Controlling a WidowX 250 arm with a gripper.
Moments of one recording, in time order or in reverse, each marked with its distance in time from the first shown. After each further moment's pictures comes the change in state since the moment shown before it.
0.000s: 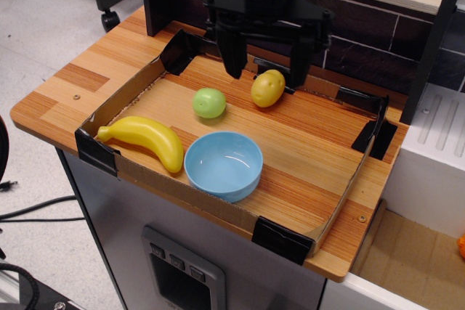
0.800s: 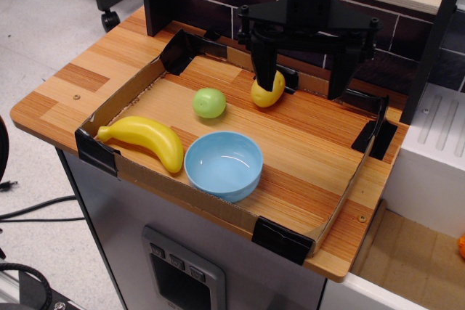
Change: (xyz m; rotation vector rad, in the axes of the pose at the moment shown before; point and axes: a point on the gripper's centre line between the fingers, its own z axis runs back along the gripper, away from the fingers) arm -0.018 -0.038 0.006 0.059 -0.016 0.114
